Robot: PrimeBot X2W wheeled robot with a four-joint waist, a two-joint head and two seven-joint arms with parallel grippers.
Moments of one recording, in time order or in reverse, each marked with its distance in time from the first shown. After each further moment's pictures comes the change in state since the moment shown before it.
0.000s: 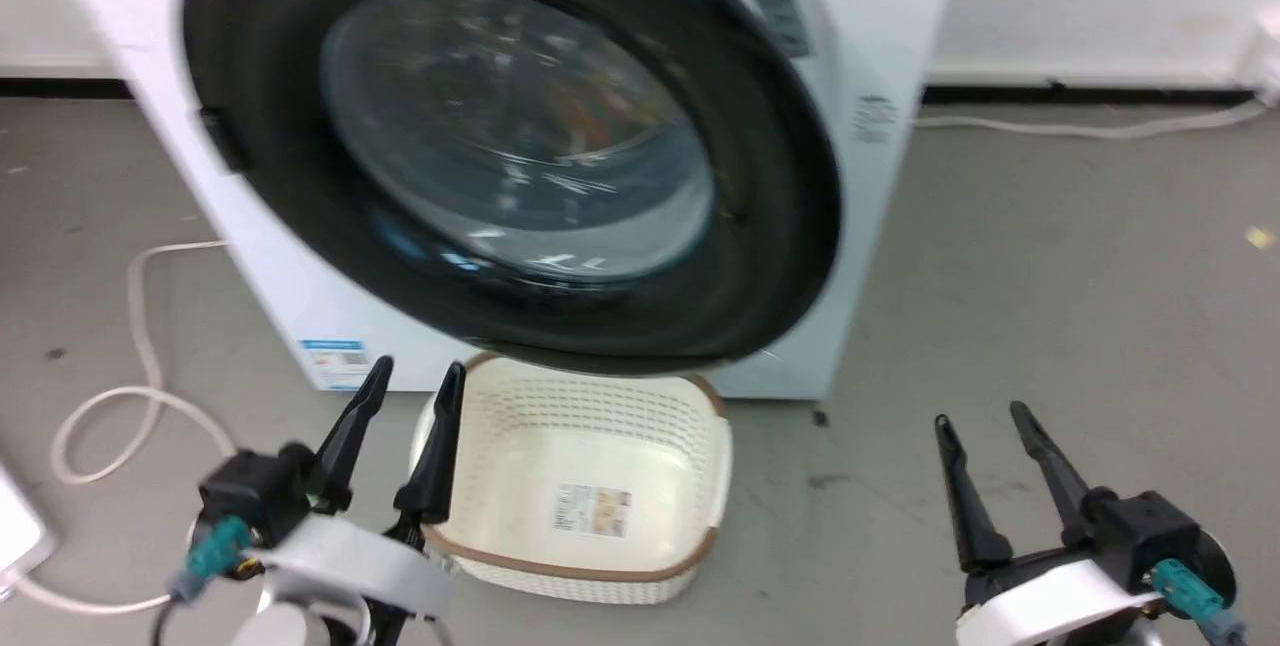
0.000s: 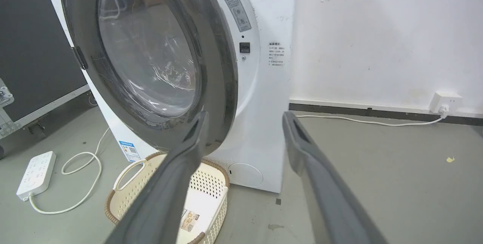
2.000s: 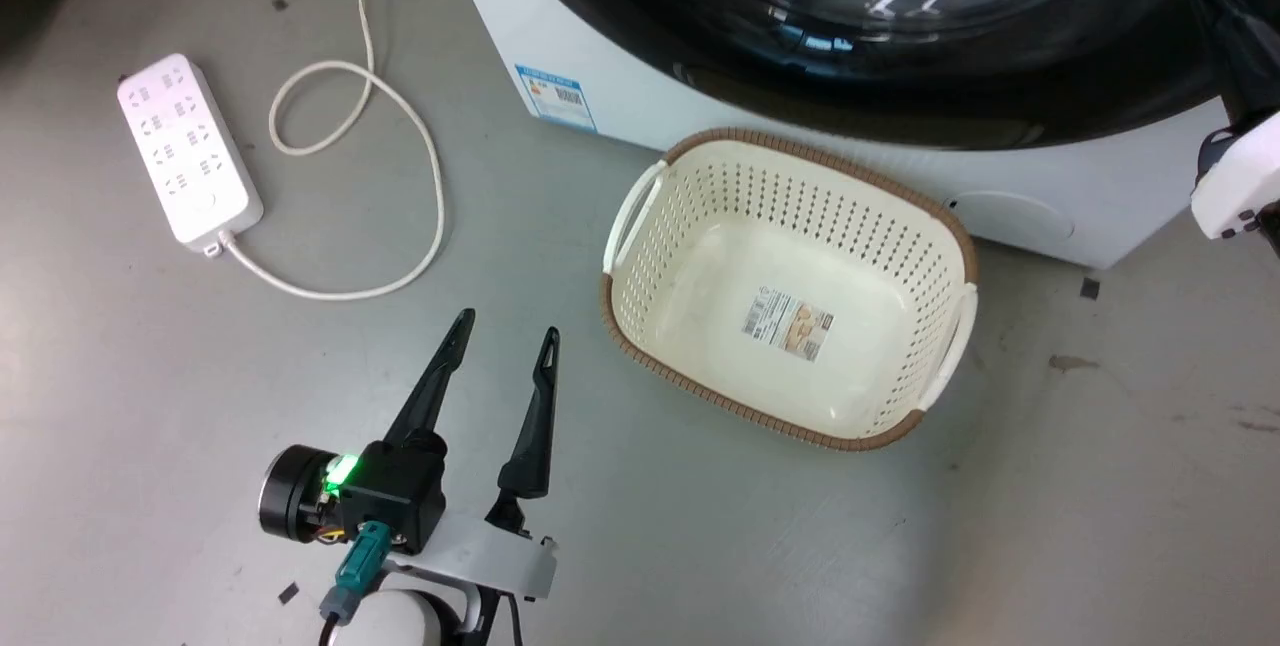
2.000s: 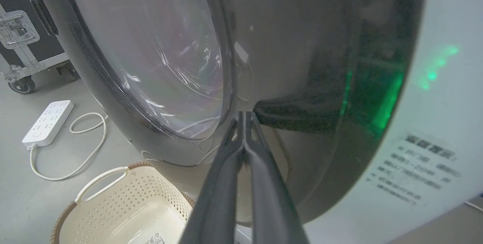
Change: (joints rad) left arm 0.007 -0.208 0.043 -0.116 0.456 0.065 0.000; right arm -0.913 -0.411 0.280 0.659 0.275 0.021 0.016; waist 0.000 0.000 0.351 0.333
